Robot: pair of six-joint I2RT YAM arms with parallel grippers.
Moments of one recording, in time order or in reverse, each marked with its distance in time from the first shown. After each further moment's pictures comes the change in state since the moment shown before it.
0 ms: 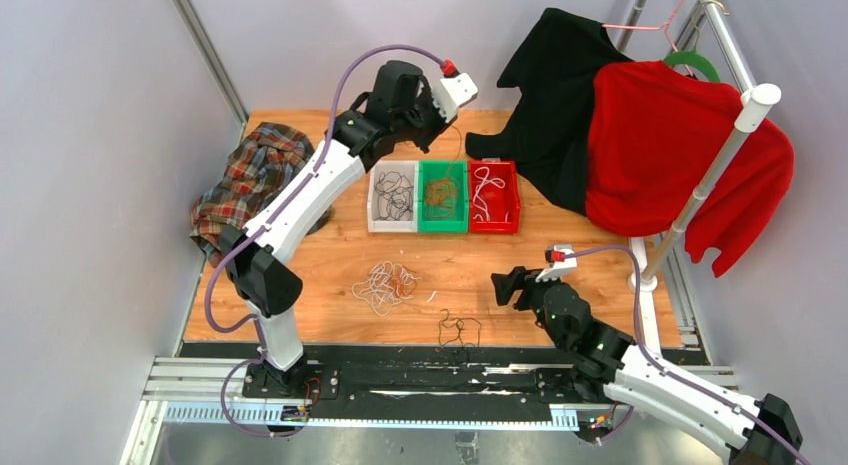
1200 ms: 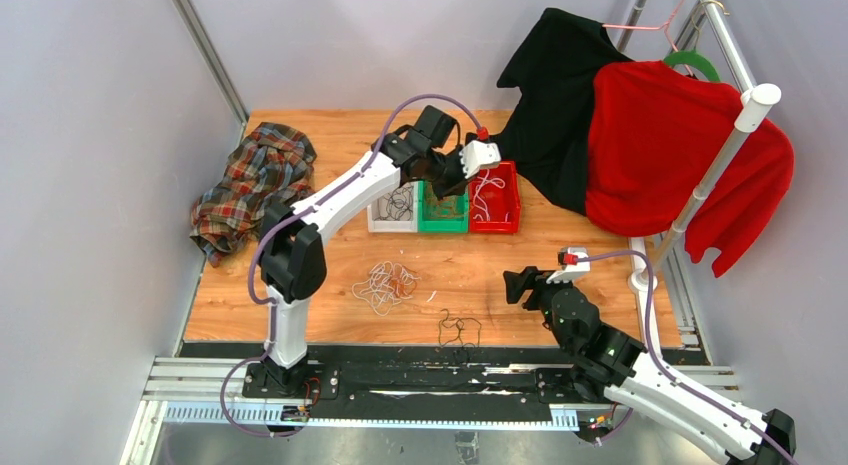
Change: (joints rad) left arm -0.050 0.164 -0.146 -0.072 0.271 0.157; right arm 0.000 -0.151 0.016 -0.157 0.101 0.004
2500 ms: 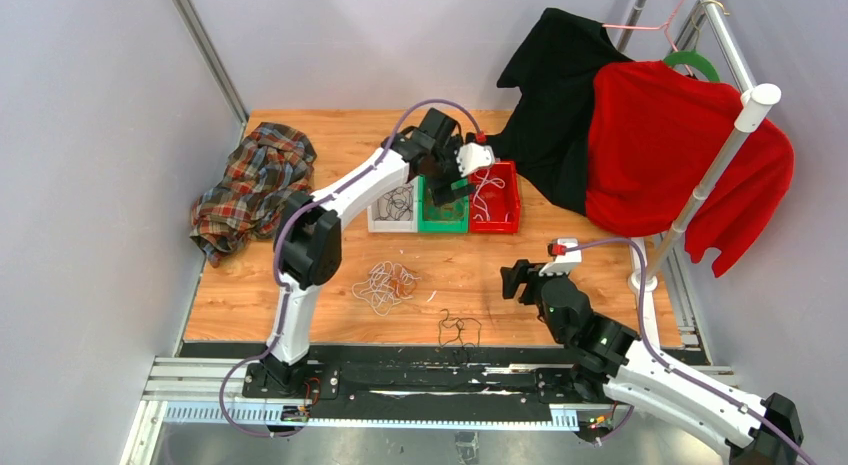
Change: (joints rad) left arm 0.038 0.176 0.040 0.062 -0.222 0.109; right arm 0.000 0.156 0.073 0.015 0.014 -0.037
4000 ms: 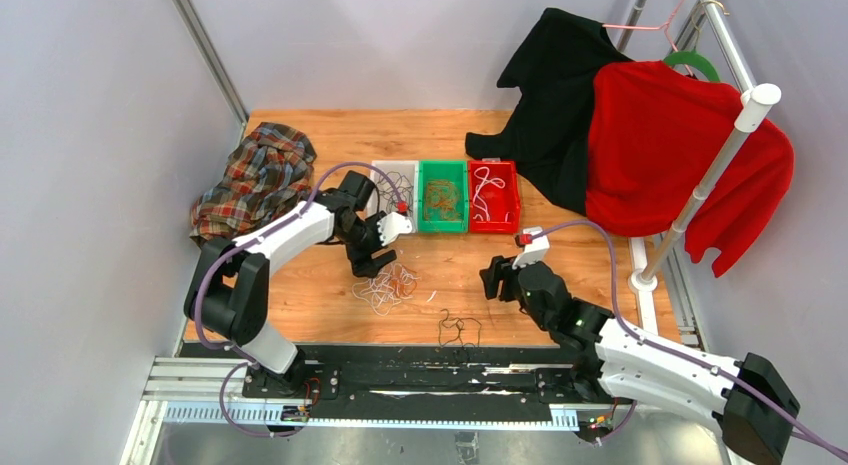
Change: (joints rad) left arm 0.210 -0.577 -0.863 -0.116 0.161 0.125; right arm 0.000 0.297 0.078 0.156 -0.177 -0.052
